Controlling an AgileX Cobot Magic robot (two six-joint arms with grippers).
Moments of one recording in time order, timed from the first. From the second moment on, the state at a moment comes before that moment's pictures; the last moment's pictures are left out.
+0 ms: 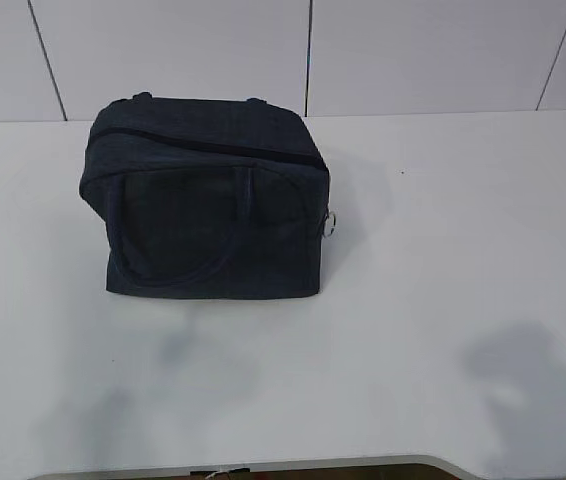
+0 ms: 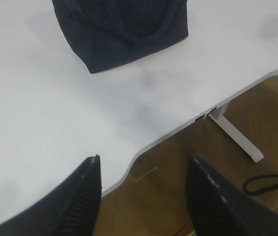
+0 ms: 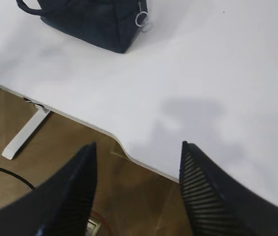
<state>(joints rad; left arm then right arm) -0.27 0.02 -0.60 -0.26 1.21 0.22 0.25 0.19 -0.67 0.18 1.16 -0.24</state>
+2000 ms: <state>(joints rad) -0.27 0.01 -0.51 -0.31 1.12 0.23 0.25 -0.02 -0.50 0.05 1.14 -0.16</state>
